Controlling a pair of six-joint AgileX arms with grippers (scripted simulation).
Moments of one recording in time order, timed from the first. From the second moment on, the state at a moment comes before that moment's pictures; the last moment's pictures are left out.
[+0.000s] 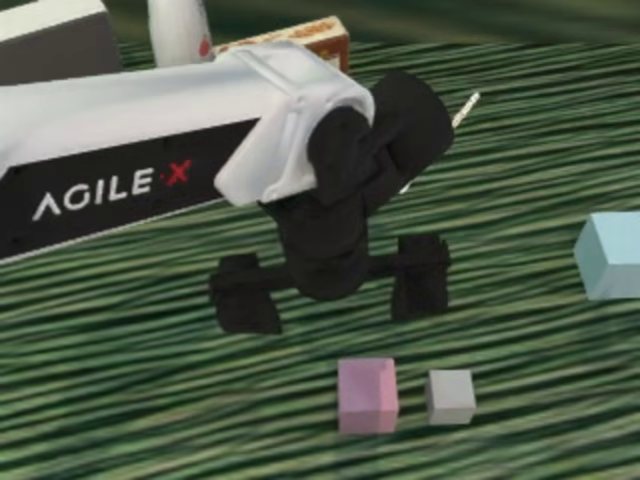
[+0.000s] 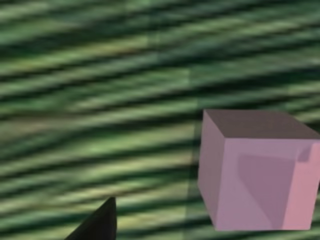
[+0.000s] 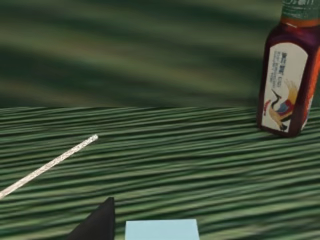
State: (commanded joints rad) left arm -0.84 1.87 1.47 -1.04 -0.02 -0.90; right arm 0.01 0.15 0.14 -0.10 0.00 0.01
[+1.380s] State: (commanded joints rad) left arm 0.00 0.04 0.02 -0.03 0.00 -0.03; right arm 0.08 2.00 1.57 -1.13 0.00 0.04
